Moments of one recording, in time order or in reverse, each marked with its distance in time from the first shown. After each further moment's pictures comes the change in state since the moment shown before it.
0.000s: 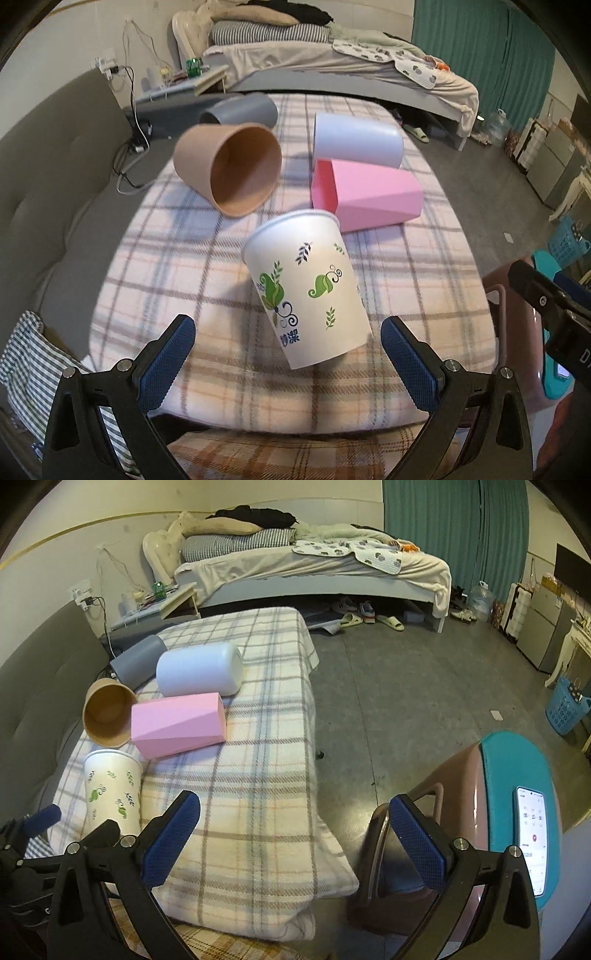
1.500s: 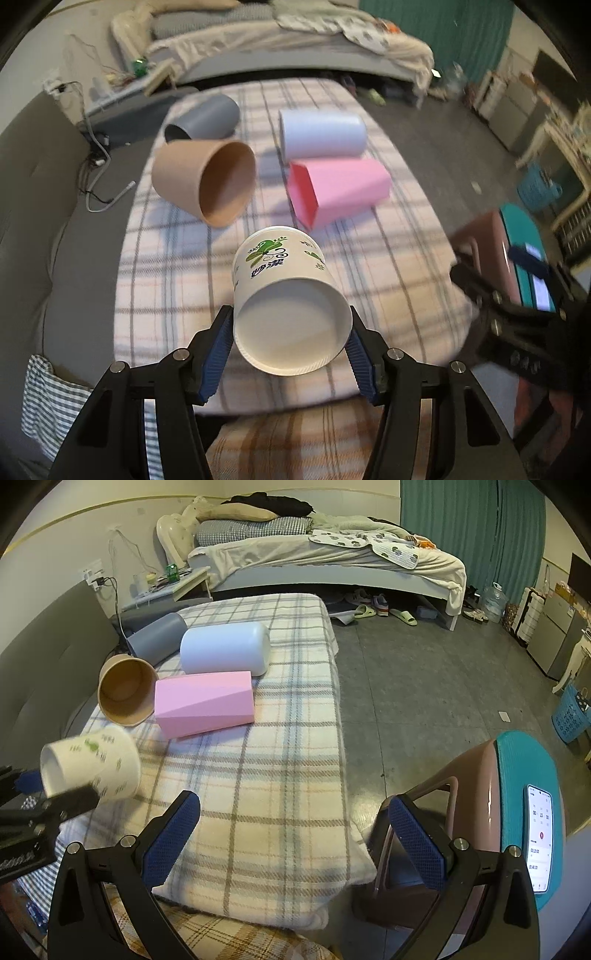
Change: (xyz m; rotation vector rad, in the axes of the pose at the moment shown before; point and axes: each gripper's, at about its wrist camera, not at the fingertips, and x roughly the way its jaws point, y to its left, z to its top) left arm -0.026 0.013 0.031 0.218 0.139 -0.106; right arm 0.002 0.028 -0.007 -0.047 0.043 0.016
